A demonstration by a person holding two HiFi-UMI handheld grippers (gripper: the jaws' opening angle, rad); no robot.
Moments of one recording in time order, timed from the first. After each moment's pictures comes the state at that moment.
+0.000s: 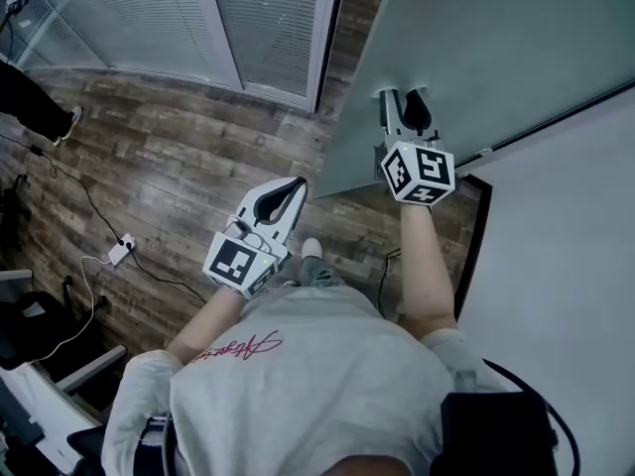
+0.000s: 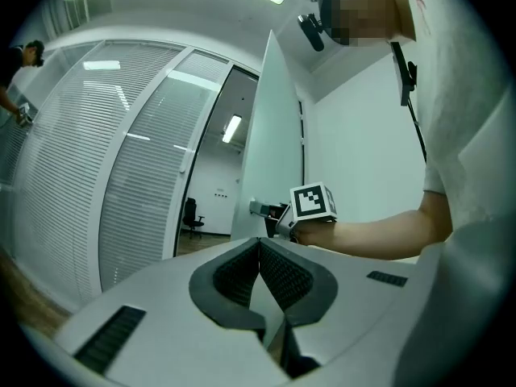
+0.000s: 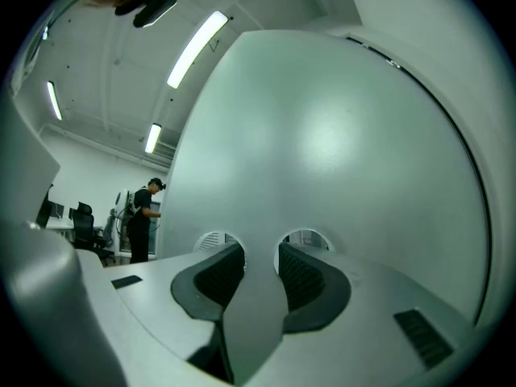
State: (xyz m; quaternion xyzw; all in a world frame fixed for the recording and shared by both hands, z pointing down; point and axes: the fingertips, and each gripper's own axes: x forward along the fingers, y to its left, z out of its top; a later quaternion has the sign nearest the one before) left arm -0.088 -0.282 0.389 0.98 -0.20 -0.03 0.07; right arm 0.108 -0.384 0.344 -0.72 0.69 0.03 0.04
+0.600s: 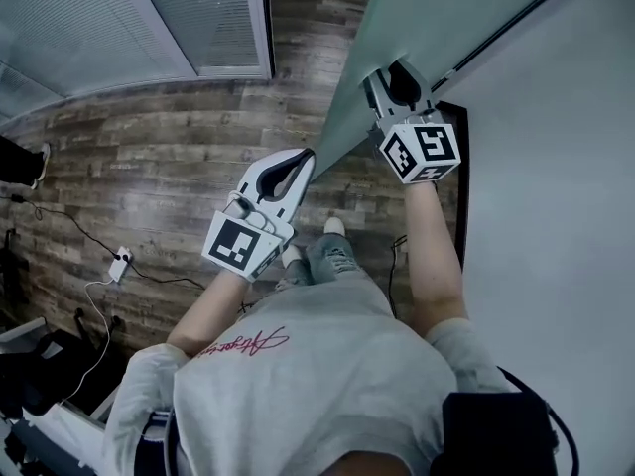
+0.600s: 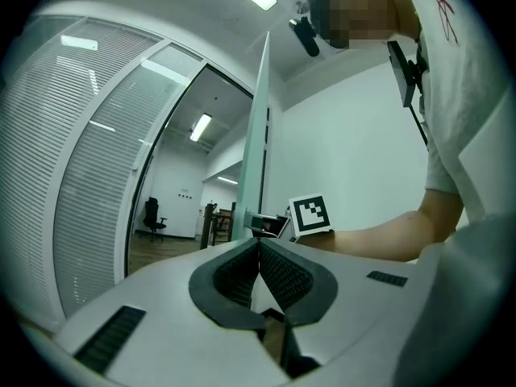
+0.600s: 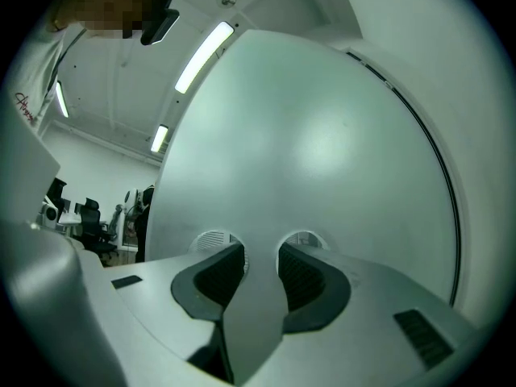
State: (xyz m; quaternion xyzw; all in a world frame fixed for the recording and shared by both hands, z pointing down) left arm -0.062 -0.182 0.368 0.99 -0.07 -0.05 0.05; right arm 0.102 -0.253 0.342 -0.72 0.69 0.04 0.03
